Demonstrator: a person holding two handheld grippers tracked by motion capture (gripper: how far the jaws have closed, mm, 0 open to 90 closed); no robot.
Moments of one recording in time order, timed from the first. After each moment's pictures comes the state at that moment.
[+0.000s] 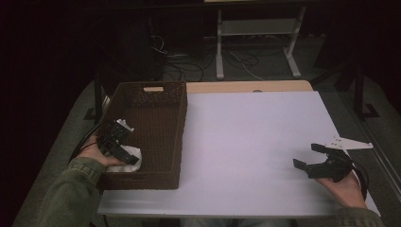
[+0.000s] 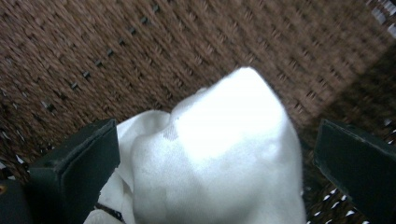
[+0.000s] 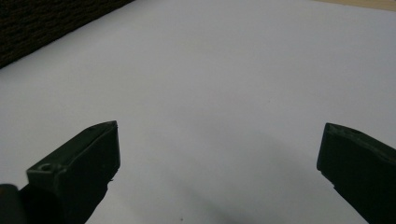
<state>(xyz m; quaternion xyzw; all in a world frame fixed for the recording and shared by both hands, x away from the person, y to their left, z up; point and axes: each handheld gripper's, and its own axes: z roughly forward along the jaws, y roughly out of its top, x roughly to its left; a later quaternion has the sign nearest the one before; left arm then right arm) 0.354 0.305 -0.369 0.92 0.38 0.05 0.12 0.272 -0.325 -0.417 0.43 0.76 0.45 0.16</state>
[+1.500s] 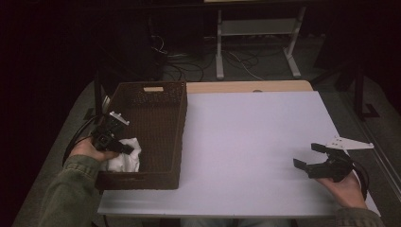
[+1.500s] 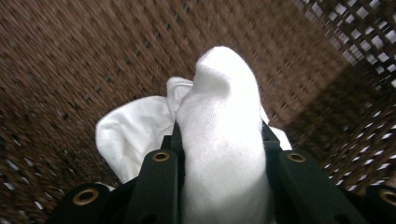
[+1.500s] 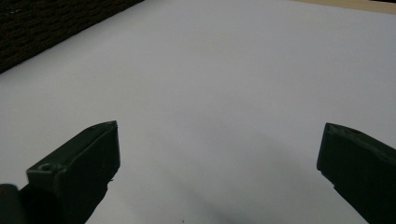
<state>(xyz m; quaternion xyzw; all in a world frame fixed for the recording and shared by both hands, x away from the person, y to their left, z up) 0.355 0.312 -0.338 0.91 0.38 0.04 0.17 0.272 -0.325 -0.417 0.43 0.76 0.46 0.16</state>
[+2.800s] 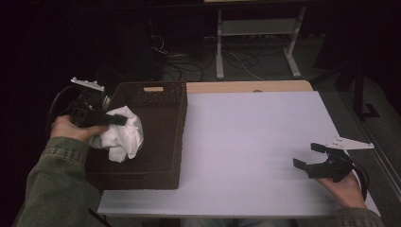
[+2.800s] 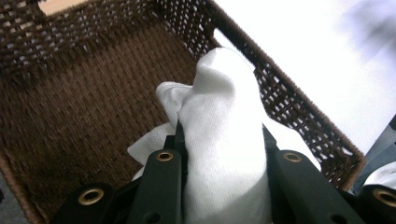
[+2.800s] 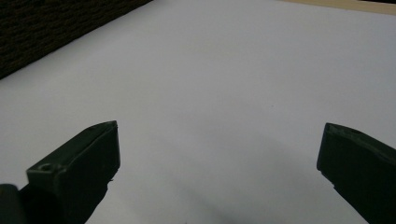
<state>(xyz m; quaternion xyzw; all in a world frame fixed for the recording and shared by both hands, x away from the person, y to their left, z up) 0.355 0.324 -0.239 0.85 0.40 0.06 0.33 0.271 -0.325 -0.417 0.43 0.76 0.46 0.16</state>
